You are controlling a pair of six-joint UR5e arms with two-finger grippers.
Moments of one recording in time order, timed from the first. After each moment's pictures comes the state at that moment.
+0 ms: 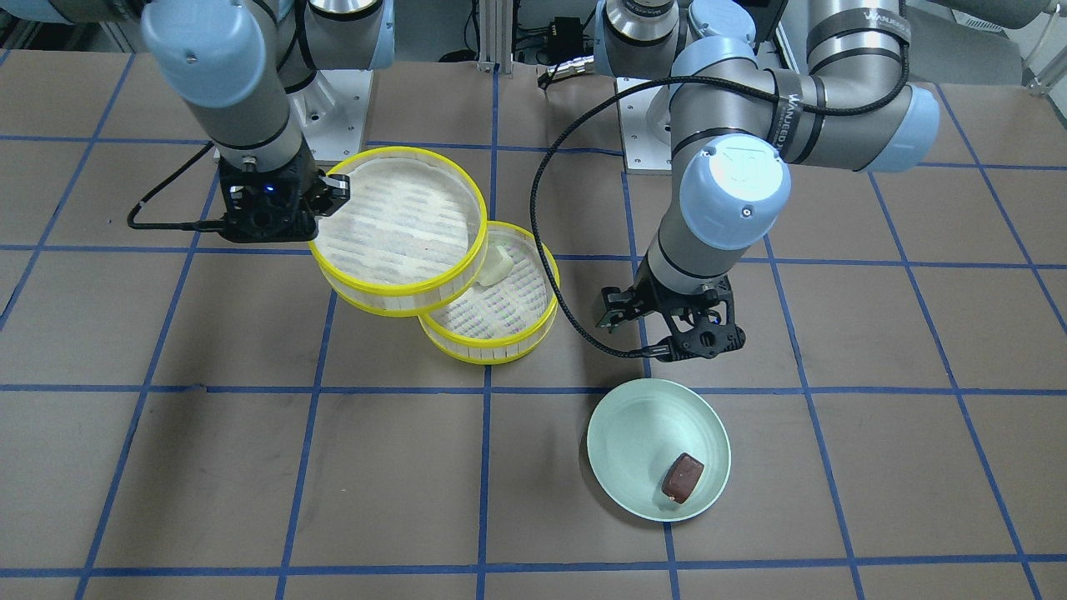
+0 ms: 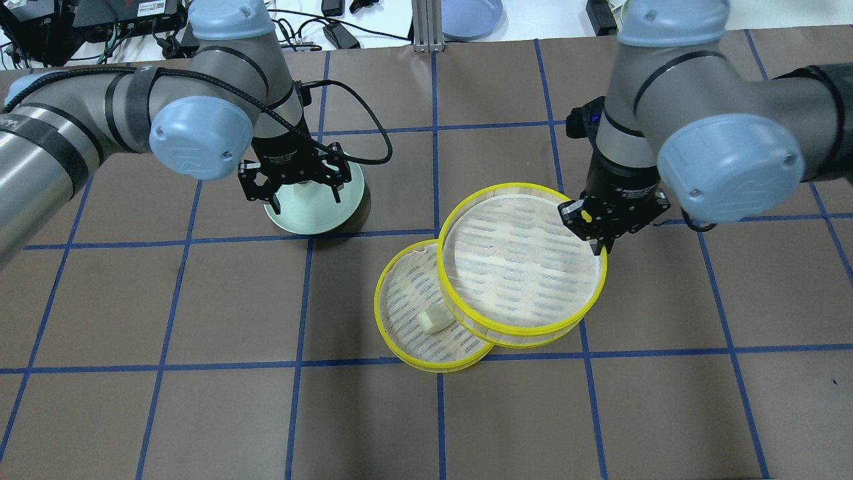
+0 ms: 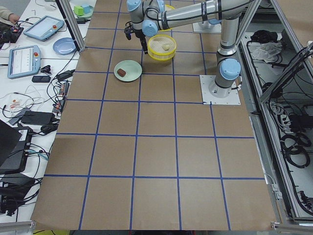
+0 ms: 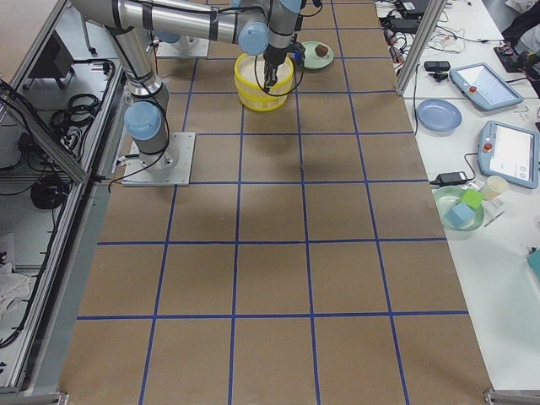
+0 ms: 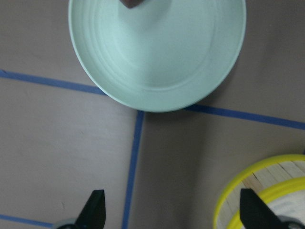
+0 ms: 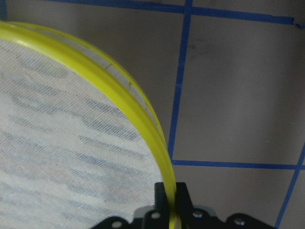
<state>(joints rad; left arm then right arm) -1.64 -1.84 -1.65 -1.35 1.61 -0.20 1.69 -1.54 1.79 -1.62 -1.62 0.04</state>
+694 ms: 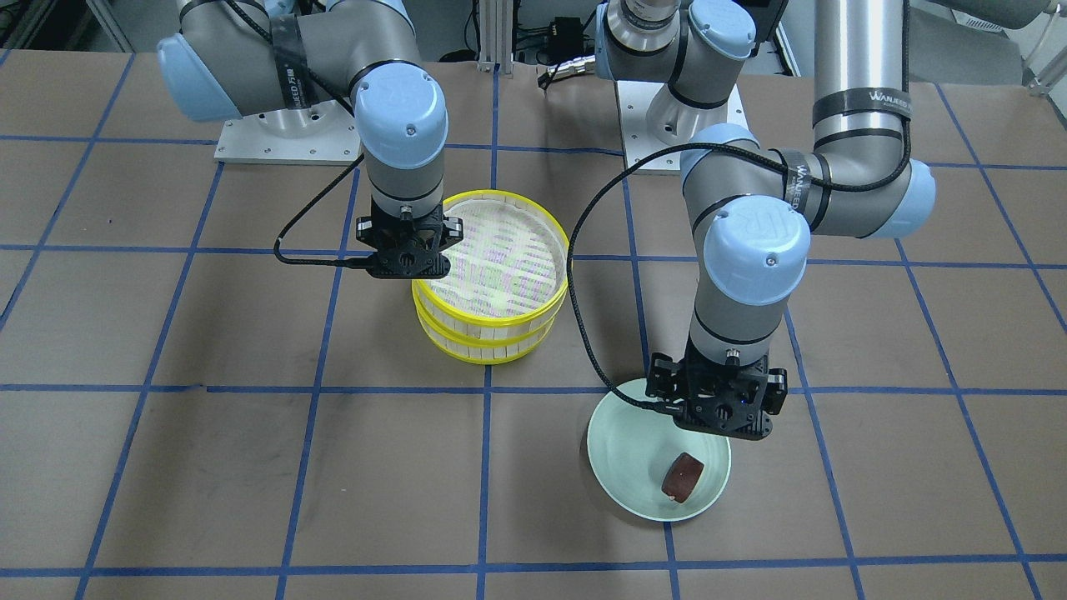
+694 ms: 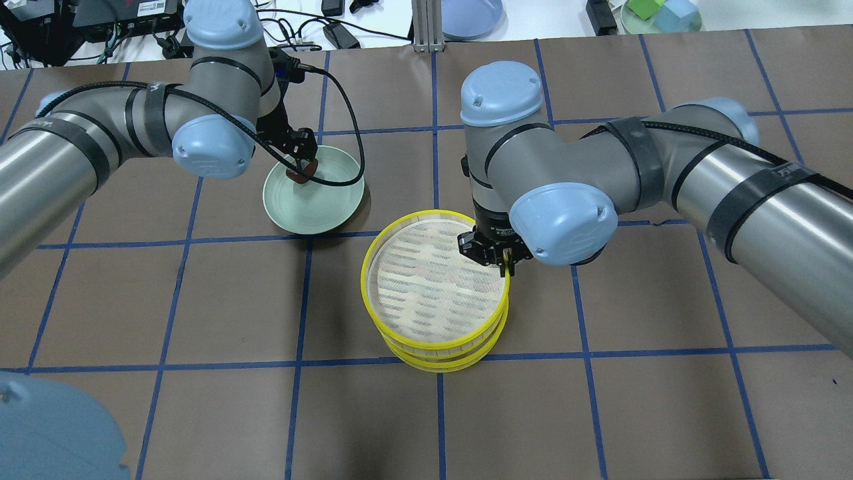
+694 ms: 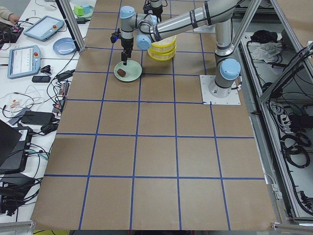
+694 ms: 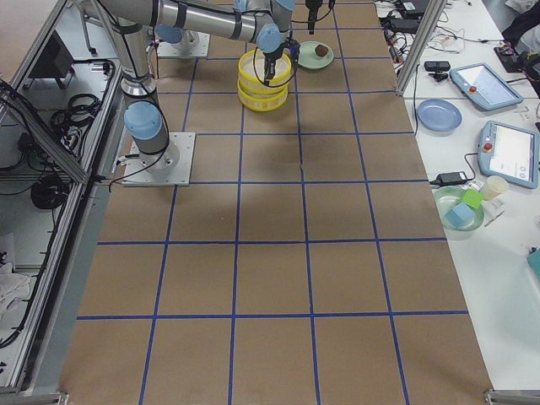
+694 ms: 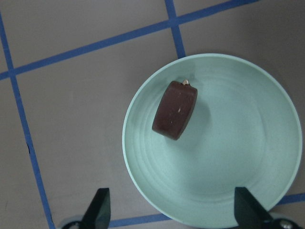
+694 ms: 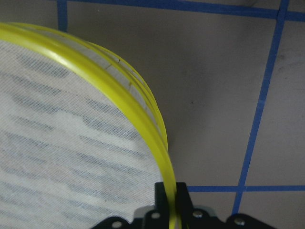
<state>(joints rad) -1.61 -1.96 -1.65 -0.97 1.74 0.22 1.89 -1.39 1.80 -1.78 -1.61 0.26</state>
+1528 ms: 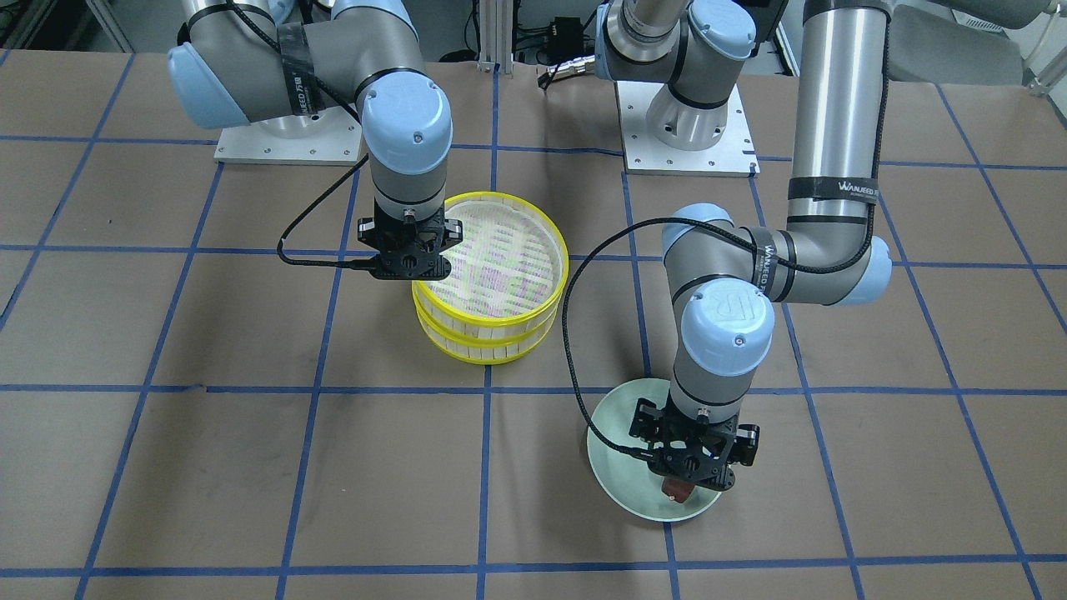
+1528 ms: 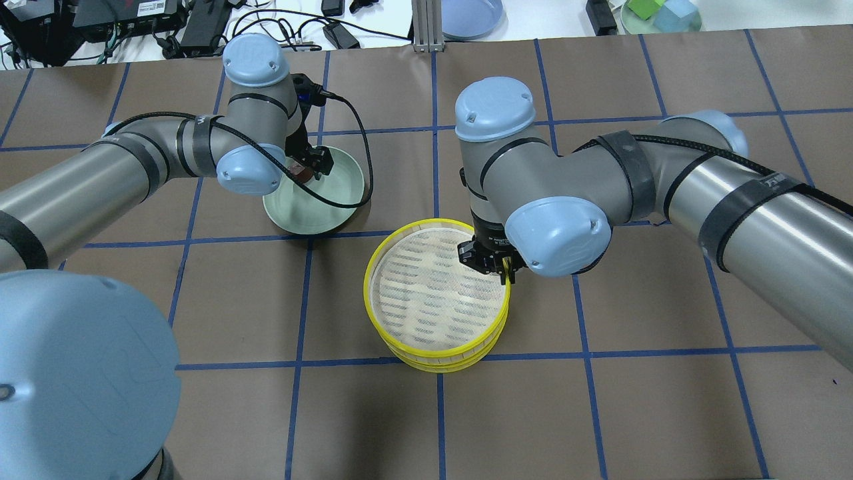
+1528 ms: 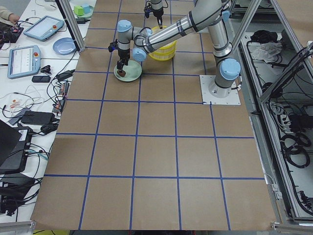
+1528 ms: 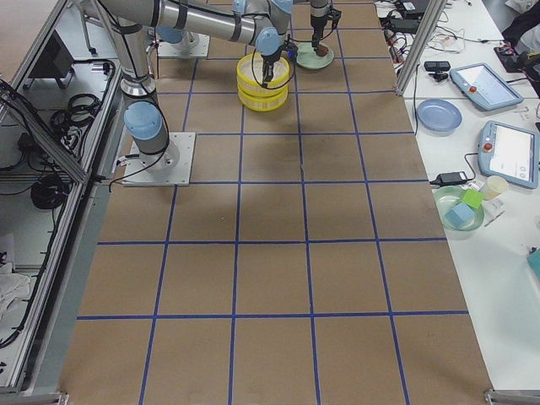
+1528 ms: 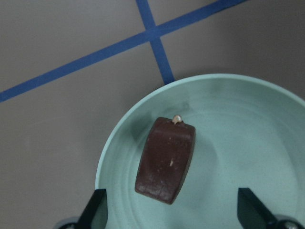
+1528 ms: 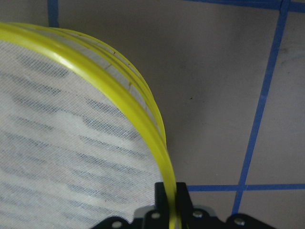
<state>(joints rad) -1.61 -2.11 -1.65 -0.81 1.72 0.31 1.90 -1.38 1.83 -1.80 -1.63 0.27</state>
